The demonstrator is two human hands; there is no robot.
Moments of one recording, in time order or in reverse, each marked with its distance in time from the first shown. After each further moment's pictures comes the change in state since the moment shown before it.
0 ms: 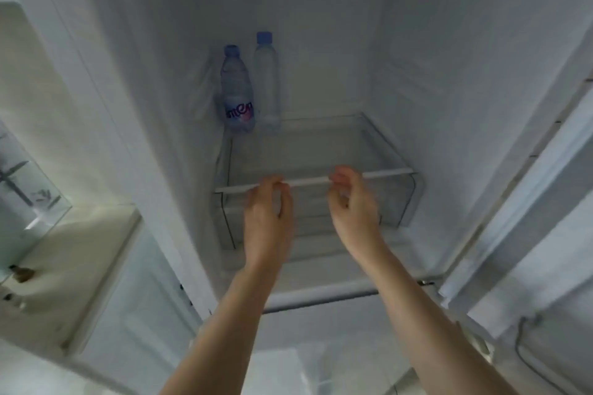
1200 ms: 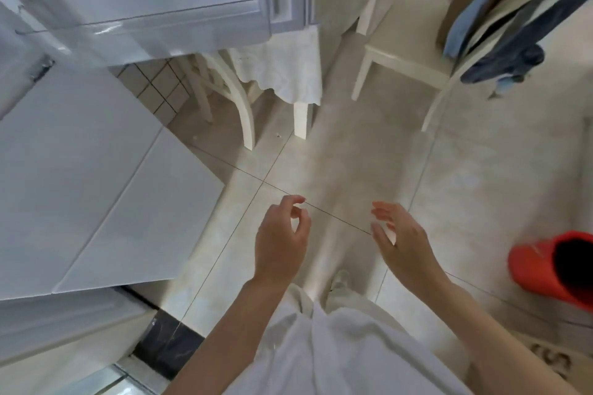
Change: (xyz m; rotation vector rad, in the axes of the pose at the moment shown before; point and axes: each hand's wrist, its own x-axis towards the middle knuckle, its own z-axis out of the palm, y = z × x) left_hand -0.592 0.143 -0.060 -0.029 -1.299 0.155; right_hand -0.696 -0.018 -0.350 -0.432 0.386 0.947
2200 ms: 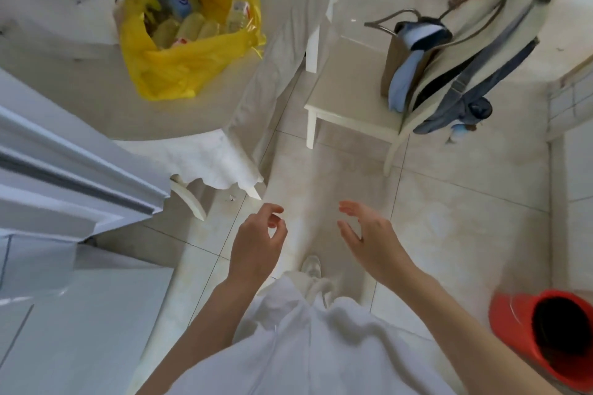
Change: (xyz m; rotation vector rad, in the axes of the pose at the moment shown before) left_hand 0.306 0.161 0.168 0.091 -0.210 0.043; right_hand 0.329 0.078 -0.165 -0.049 -0.023 0.030
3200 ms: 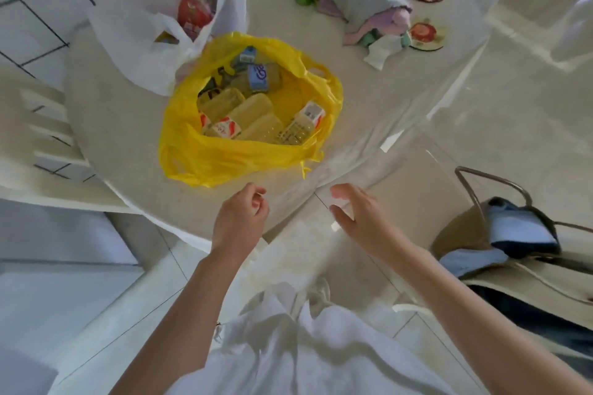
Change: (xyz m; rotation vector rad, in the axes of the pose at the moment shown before) left_hand 0.357 0.073 -0.053 -0.002 0.420 -0.314; right_hand 0.469 -0.070 -0.091 -0.183 -0.418 -0.473
